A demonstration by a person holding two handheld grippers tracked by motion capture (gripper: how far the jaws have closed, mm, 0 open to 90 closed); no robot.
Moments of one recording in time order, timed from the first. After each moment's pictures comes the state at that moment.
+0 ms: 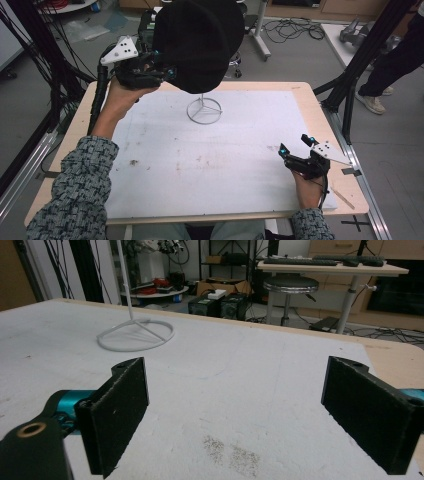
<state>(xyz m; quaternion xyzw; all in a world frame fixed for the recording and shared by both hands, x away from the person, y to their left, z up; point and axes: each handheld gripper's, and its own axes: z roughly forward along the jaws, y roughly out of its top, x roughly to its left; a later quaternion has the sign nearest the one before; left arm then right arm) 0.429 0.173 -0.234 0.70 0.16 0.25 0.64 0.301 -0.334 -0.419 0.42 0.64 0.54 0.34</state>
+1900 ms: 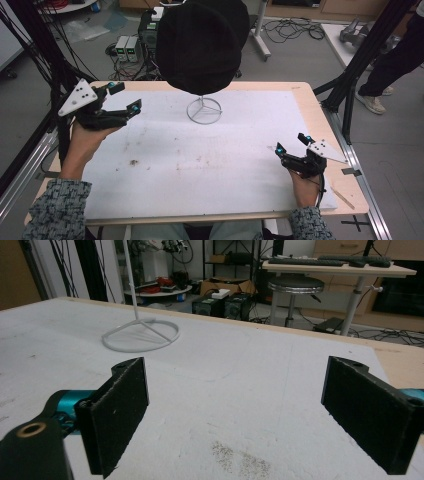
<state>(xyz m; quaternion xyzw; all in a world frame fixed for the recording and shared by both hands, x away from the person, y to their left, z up) 0.338 0.248 -0.291 0.67 0.25 0.32 0.61 0.305 -0.326 -0.419 0.42 0.65 0.54 0.34</state>
